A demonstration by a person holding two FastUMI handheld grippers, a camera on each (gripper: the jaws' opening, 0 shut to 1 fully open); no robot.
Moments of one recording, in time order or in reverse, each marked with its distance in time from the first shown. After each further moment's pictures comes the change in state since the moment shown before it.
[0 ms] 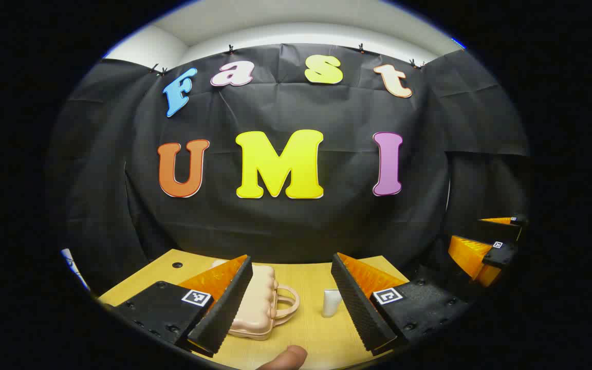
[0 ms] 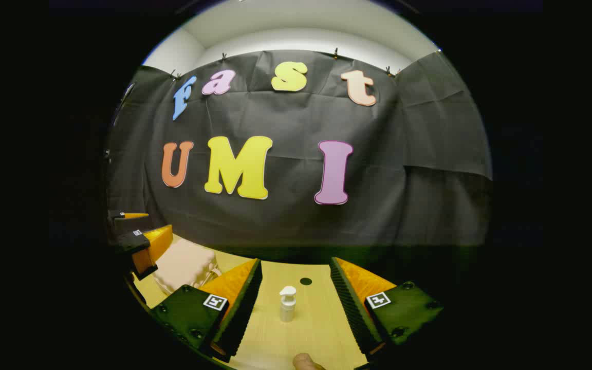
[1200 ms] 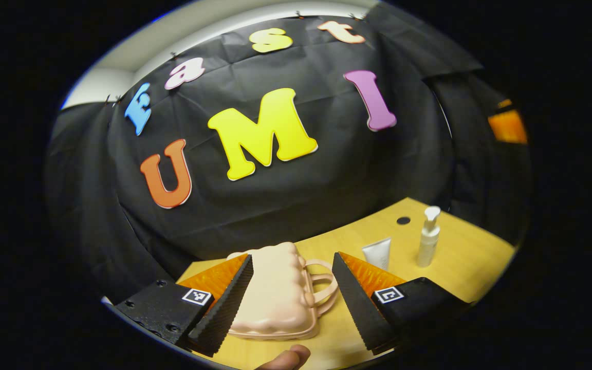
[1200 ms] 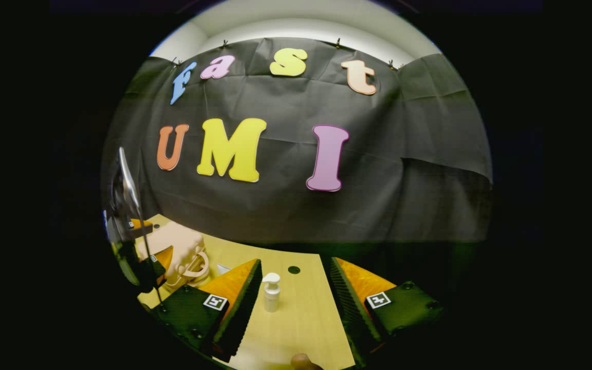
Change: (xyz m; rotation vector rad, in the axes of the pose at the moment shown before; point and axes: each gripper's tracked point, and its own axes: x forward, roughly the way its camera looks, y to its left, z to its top) left arm 0.067 0.022 -0.120 0.471 0.102 0.007; right arm 0.009 -0.039 -0.028 -0.049 0.063 -0.039
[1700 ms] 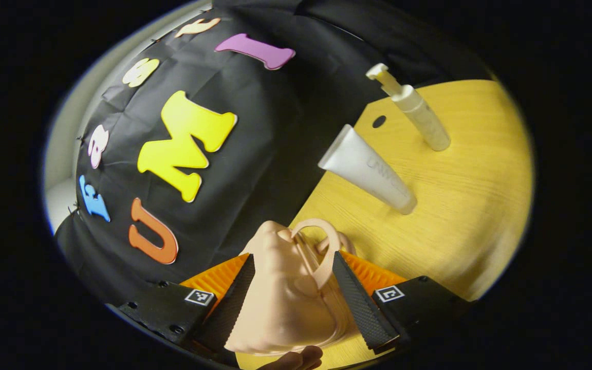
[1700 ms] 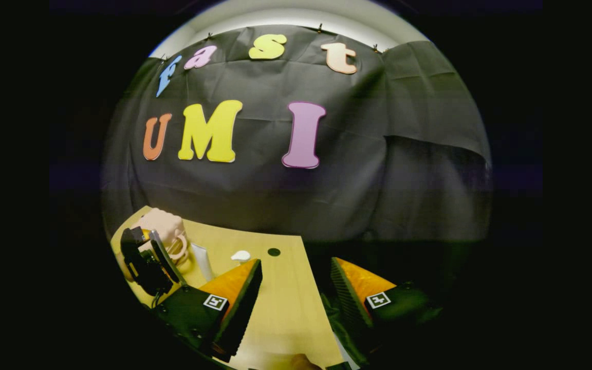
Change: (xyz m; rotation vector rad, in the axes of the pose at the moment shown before) left arm 0.074 -0.062 -0.090 0.607 0.072 -0.044; right arm 0.011 -0.057 -0.056 0.029 0.088 -0.070
